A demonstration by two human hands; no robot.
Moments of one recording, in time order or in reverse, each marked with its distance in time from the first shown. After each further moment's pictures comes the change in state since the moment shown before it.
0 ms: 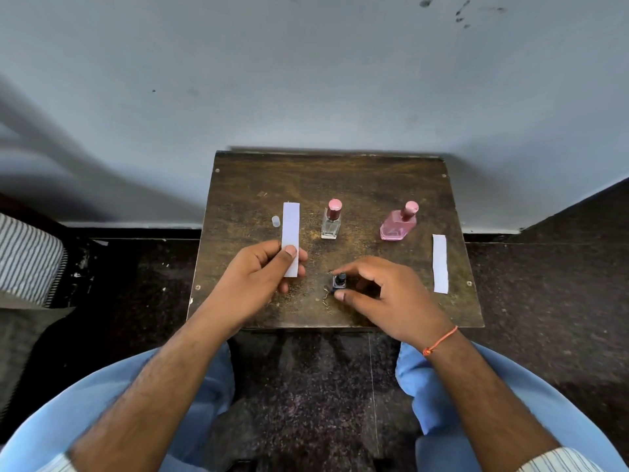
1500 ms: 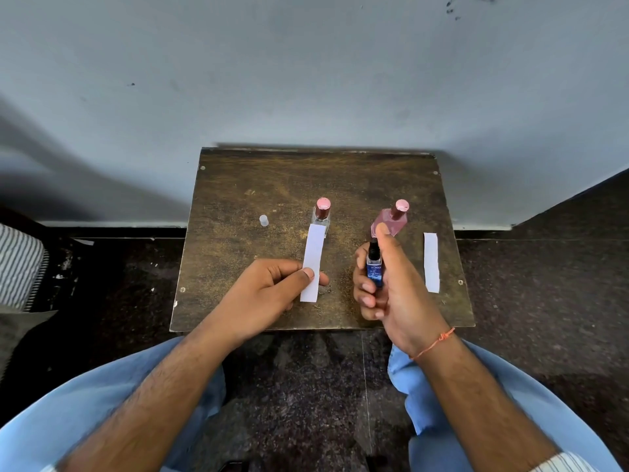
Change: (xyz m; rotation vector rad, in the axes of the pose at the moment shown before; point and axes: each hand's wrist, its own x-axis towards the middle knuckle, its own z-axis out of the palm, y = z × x) left_hand 0.000 -0.008 0.020 0.044 -0.221 0.052; right_hand 0.002 -0.035 -0.011 1.104 0.131 0.525
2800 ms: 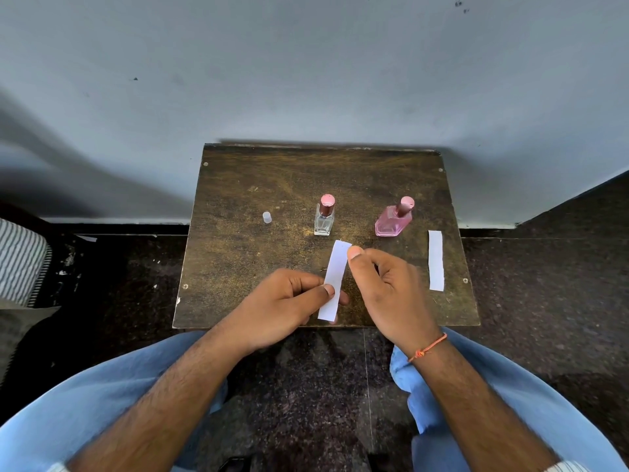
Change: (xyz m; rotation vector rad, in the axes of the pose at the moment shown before) left_hand -0.005 0.001 0.013 -0.027 -0.189 -0.004; right_hand -0.008 0.007 0.009 -0.787 0.191 -0.441
